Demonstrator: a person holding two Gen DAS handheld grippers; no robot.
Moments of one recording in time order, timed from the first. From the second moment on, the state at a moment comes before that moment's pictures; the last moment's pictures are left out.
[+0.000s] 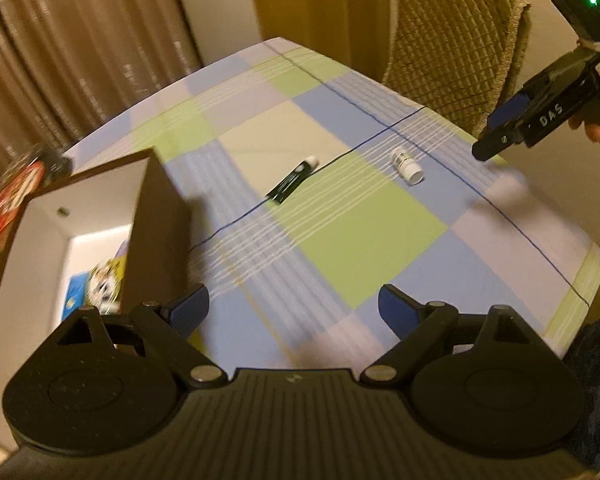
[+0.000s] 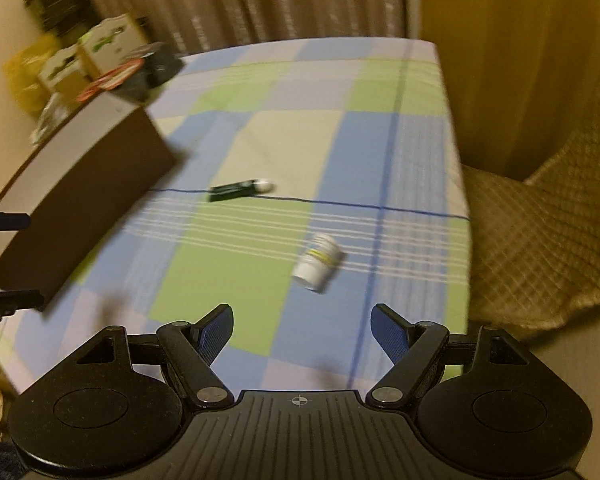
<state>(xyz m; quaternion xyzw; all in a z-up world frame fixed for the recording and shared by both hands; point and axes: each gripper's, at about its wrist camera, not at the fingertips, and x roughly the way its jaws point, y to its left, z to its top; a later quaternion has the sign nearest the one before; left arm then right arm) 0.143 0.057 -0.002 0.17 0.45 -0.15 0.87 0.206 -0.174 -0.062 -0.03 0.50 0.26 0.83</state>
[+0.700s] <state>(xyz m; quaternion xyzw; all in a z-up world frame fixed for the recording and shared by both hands) 0.275 0.029 -0.055 0.23 0.46 -0.26 0.82 0.268 -0.142 -0.129 0.06 0.54 0.14 0.83</state>
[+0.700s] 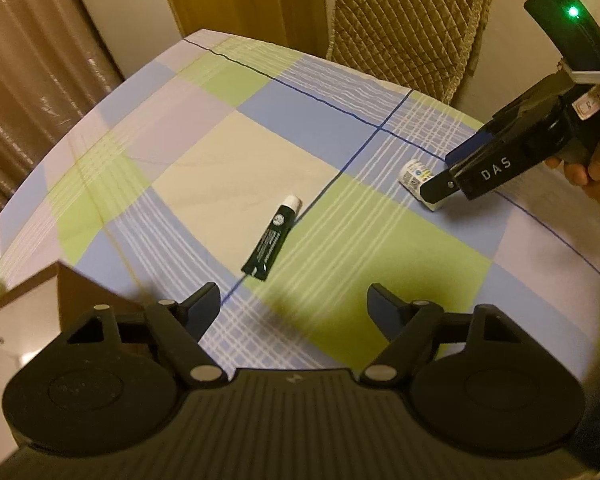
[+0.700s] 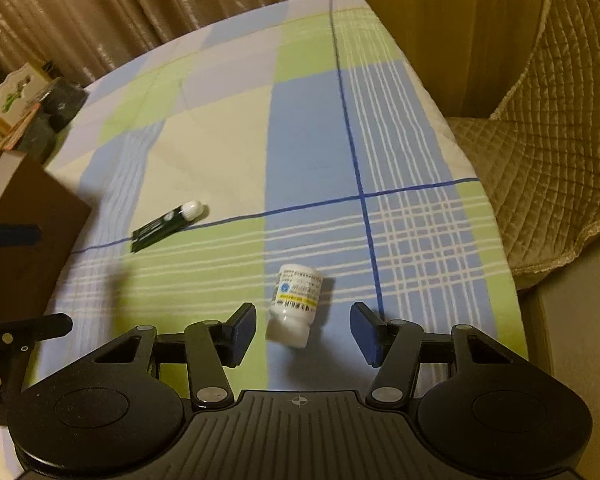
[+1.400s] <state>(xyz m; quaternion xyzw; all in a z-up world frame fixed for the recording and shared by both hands) 0.361 -0.003 -0.107 0.24 0.48 -0.31 0.78 0.273 -0.185 -0.126 0.09 0.54 0.14 0.83</state>
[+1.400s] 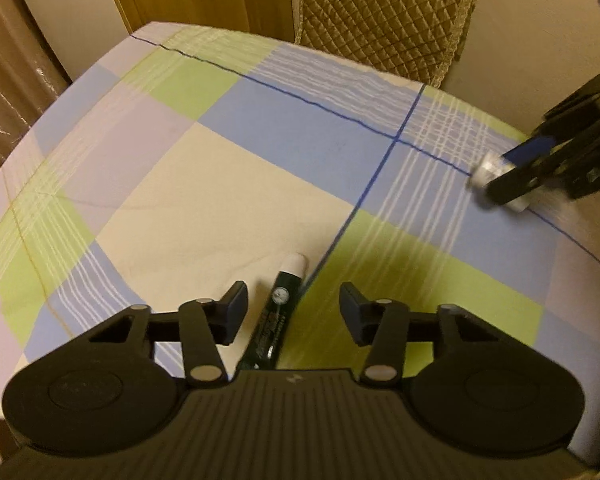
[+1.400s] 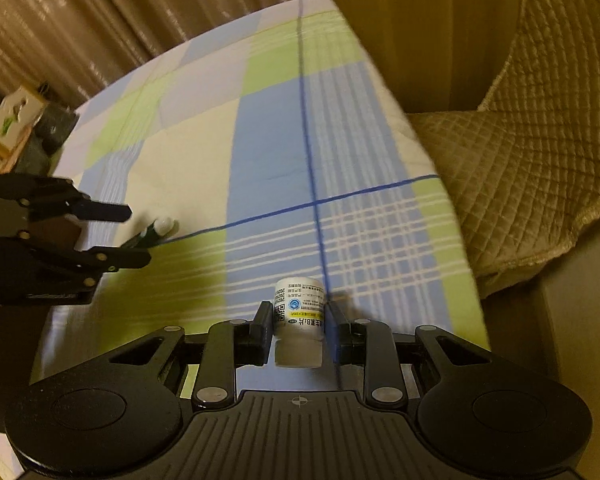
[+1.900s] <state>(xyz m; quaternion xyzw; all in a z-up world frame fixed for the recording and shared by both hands) 0.345 0.005 -0.122 0.20 0.50 -0.33 0.78 0.265 -0.197 -0.118 0.11 0.54 0.13 0.82</state>
